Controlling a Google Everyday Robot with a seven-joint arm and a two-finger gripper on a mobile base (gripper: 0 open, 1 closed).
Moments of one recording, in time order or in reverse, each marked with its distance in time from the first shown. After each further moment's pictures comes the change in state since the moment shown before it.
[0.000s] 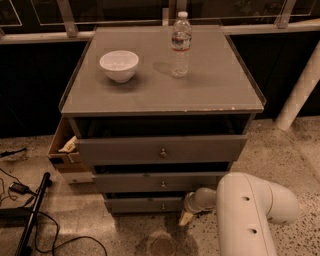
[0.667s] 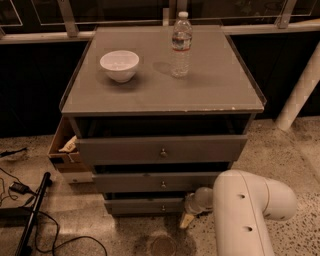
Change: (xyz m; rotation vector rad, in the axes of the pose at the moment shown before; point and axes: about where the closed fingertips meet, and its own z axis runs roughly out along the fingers) arm 0.010 0.014 -0.004 -0.055 0.036 0.025
